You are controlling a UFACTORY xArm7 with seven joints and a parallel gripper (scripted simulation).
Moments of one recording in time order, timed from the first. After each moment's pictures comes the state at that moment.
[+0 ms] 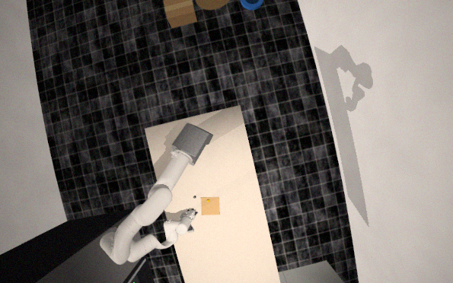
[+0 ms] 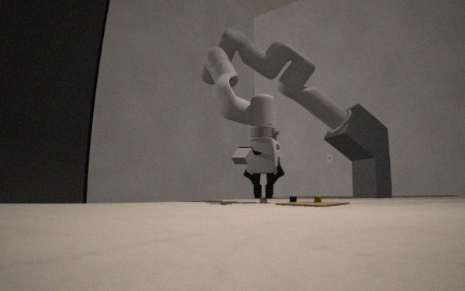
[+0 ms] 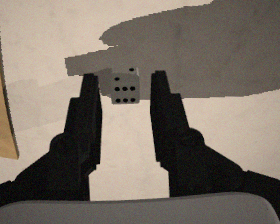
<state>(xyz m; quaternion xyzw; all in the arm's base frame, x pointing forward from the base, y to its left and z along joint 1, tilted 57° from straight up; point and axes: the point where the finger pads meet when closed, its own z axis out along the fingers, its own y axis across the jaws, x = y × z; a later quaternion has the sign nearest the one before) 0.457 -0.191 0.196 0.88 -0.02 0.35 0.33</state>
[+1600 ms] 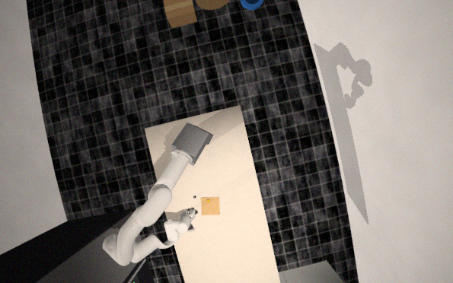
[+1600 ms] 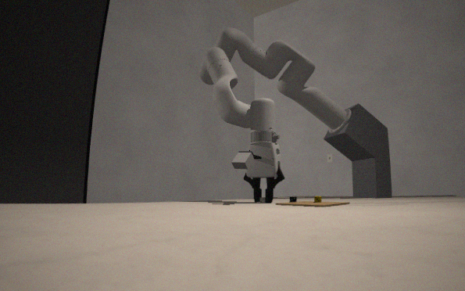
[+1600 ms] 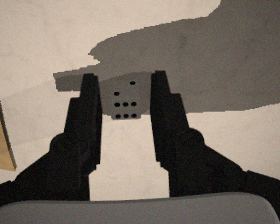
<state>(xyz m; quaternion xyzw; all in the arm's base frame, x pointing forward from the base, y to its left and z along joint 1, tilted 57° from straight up) 0.464 -0.199 0.189 0.88 -0.02 0.35 0.33</state>
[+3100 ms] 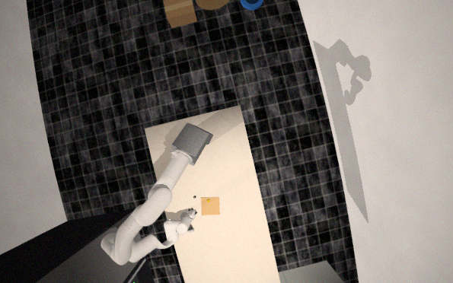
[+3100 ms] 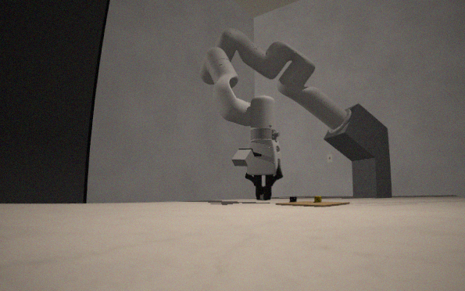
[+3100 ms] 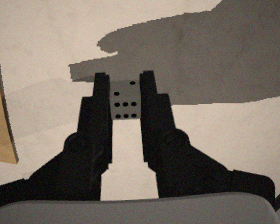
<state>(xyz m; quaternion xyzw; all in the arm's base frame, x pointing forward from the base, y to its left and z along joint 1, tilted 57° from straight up) 0.460 -0.194 0.193 0.88 -0.02 0.35 0.33</state>
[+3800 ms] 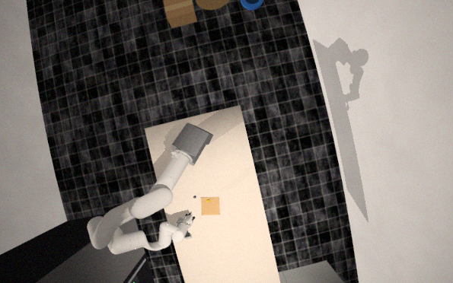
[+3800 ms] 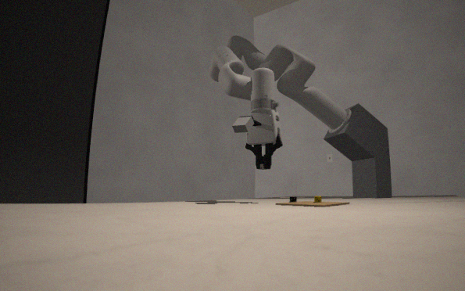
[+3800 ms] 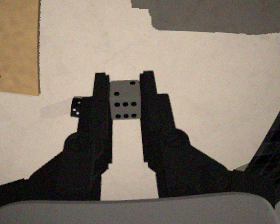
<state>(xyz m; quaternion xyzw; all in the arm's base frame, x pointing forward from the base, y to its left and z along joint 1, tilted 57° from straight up) 0.406 -0.141 0.242 0.88 -0.02 0.35 0.33</state>
